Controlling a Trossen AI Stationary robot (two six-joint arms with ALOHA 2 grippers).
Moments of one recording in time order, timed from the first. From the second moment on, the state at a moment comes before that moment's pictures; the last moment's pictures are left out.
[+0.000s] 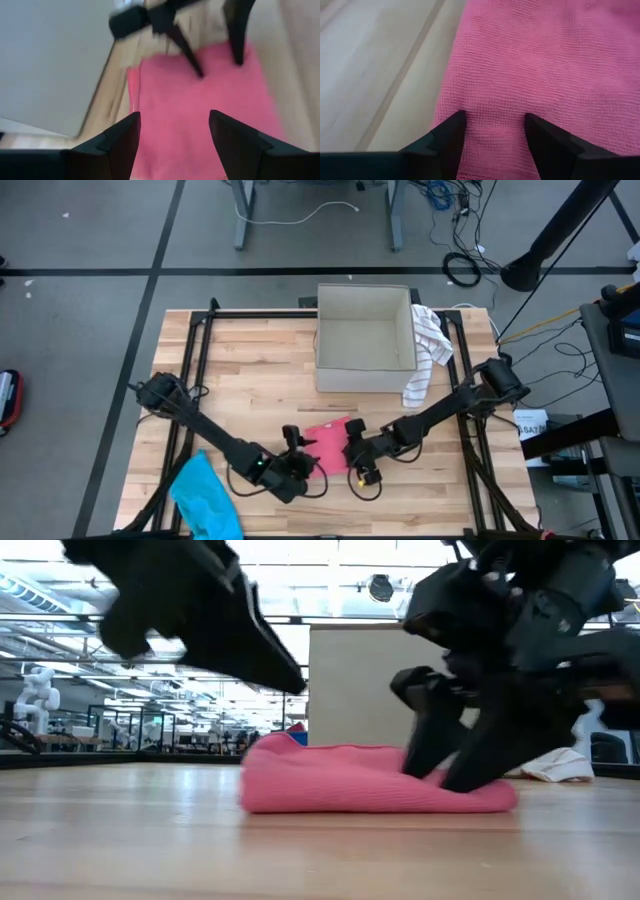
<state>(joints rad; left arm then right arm) -0.60 1.86 1.12 -0.15 -0.81 -0.20 0.40 1.83 0.88 0.08 0.13 0.03</state>
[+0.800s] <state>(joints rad) -0.59 1.74 1.11 -0.32 -0.56 -0.31 0.33 1.75 0.88 0.18 0.12 -0.06</state>
